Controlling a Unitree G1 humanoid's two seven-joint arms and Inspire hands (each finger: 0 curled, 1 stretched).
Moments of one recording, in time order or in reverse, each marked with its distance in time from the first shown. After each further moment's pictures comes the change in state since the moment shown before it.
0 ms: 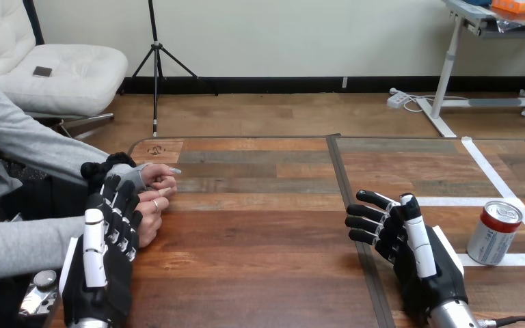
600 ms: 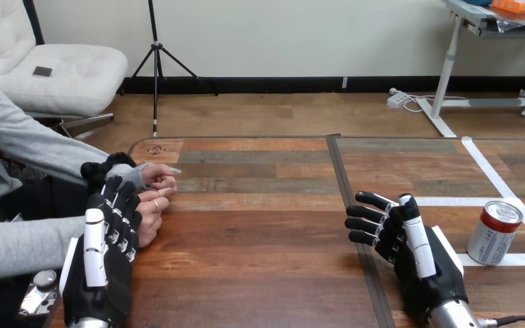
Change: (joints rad) left arm 0.000 0.001 0.000 -0.002 0.006 0.010 0.001; right arm -0.002 -0.007 0.000 0.000 -0.014 0.004 0.003
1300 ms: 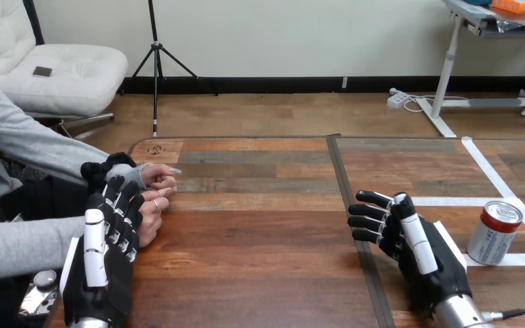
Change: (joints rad) left arm 0.000 0.004 0.000 0.000 0.002 0.006 -0.002; right arm -0.015 -0.033 0.011 -0.009 -0.060 0.004 -0.040
